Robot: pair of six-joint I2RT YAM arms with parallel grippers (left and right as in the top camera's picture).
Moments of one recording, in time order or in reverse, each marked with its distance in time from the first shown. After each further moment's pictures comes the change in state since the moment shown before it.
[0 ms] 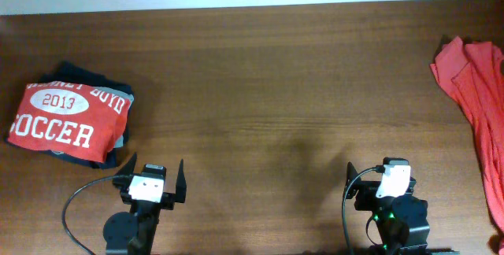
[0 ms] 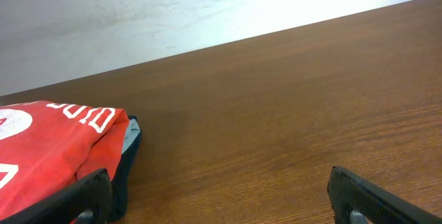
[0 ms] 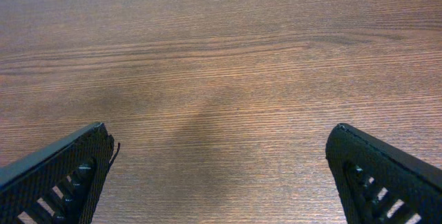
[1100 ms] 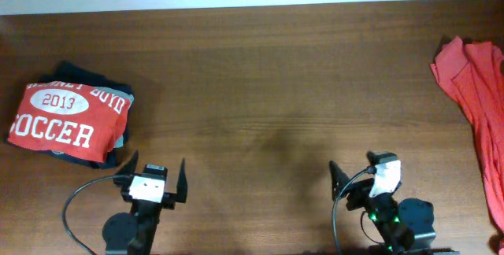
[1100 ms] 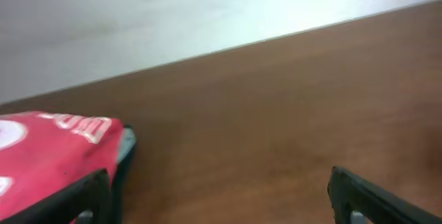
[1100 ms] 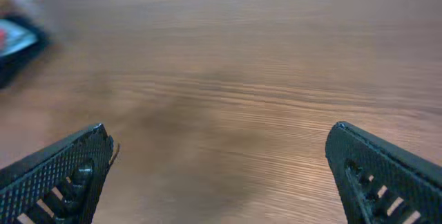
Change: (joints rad) left arm 0.000 0.000 -0.002 0.031 0.019 0.000; right arm 0.000 0.000 -0.002 0.172 -0.280 0.000
